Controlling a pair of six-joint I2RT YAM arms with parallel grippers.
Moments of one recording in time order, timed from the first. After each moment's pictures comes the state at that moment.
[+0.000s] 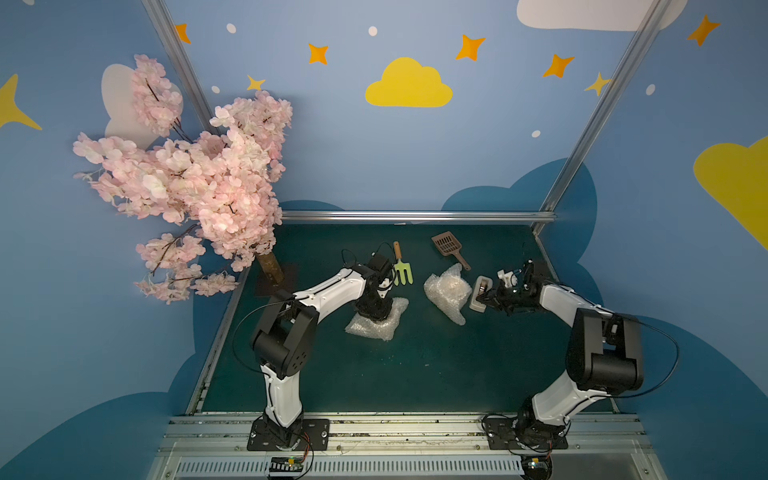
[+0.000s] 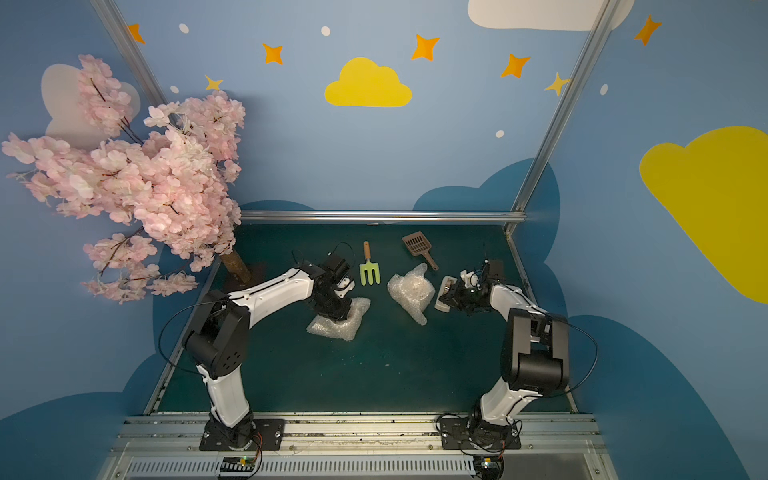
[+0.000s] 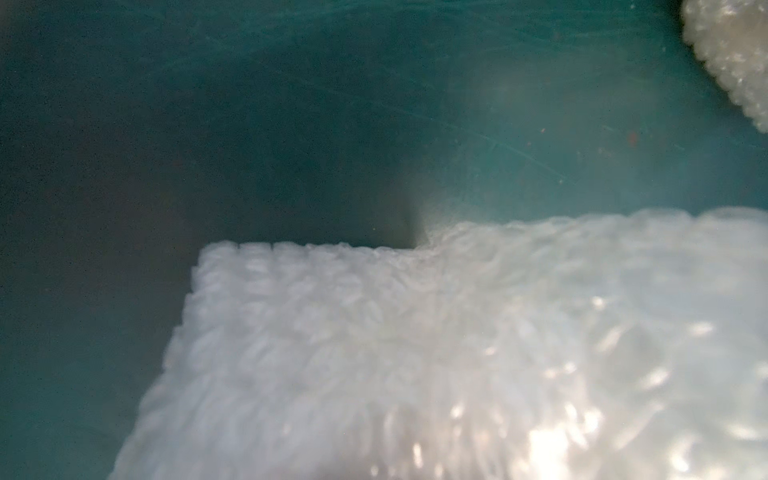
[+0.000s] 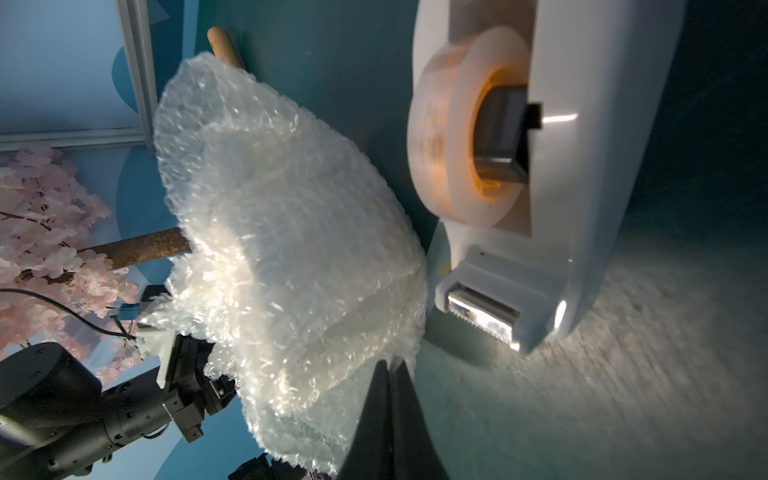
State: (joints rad) left arm -0.55 1.88 1.37 -0.89 0.19 -0.23; right arm -0.07 1.66 0.96 -0.46 -0.76 0.47
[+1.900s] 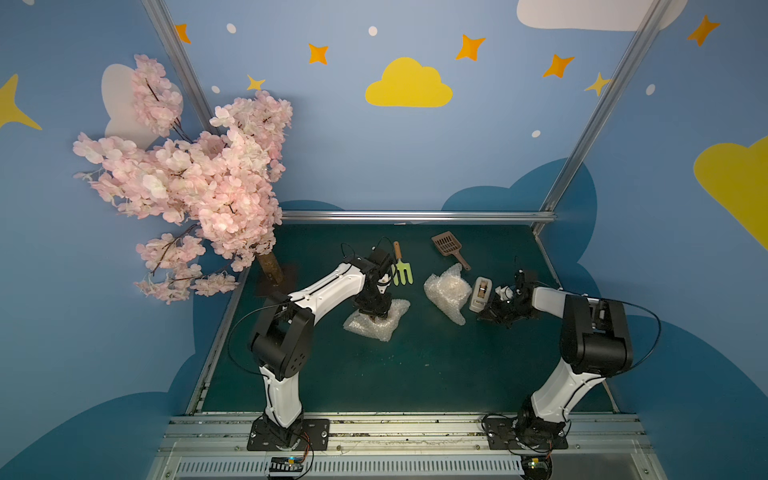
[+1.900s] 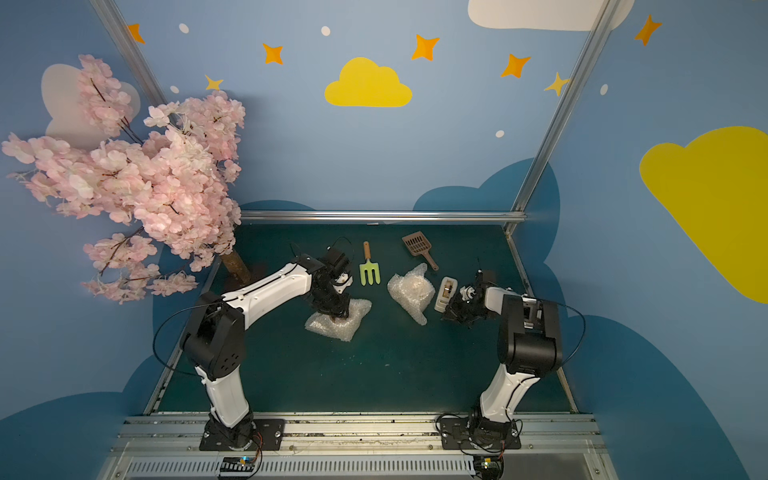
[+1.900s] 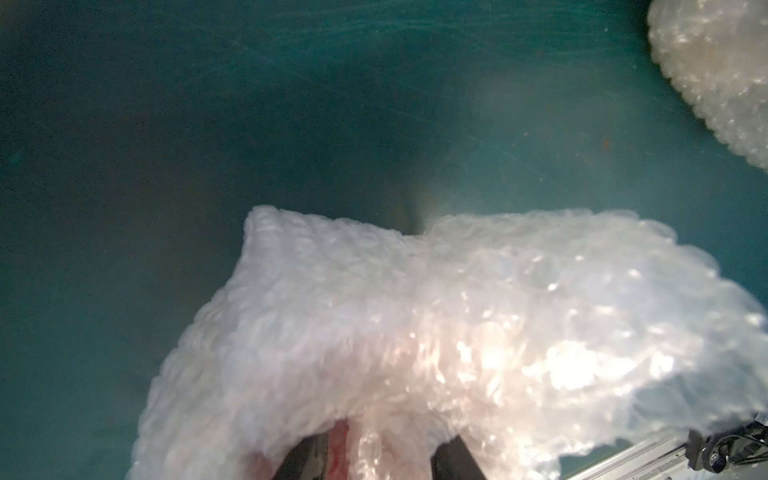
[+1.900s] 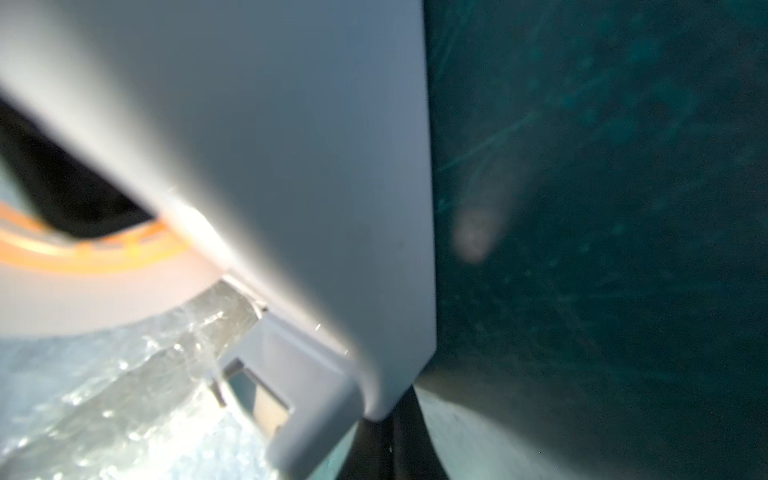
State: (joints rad) left arm -0.55 1.86 1.47 -1.01 0.18 -0.26; right arm -0.08 1.79 0.93 -0.49 -0.60 0.45
